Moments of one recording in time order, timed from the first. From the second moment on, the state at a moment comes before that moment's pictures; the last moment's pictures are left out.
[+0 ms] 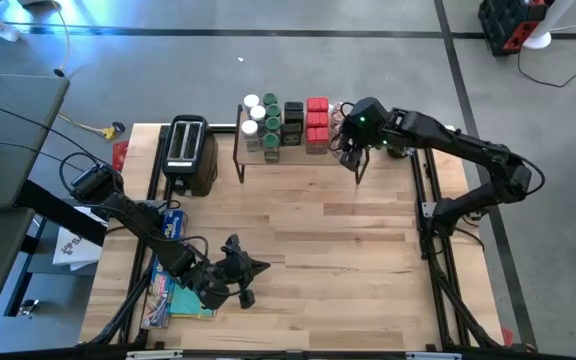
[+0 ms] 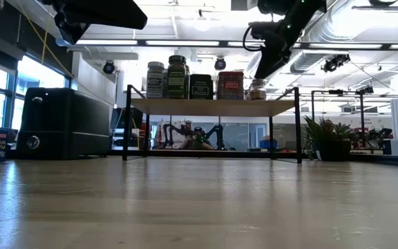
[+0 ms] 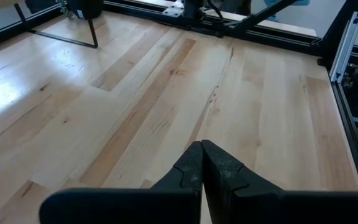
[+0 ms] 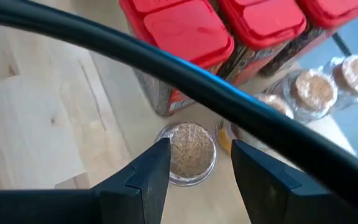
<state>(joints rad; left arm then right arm) -0.69 1.57 0.92 -0.02 -0.86 -0.65 -0.50 1.41 1.28 -0.78 0.07 -0.17</state>
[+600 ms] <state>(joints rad) -0.69 1.57 0.92 0.02 -0.86 -0.63 -0.47 1.28 1.27 -0.72 0.15 -0.18</state>
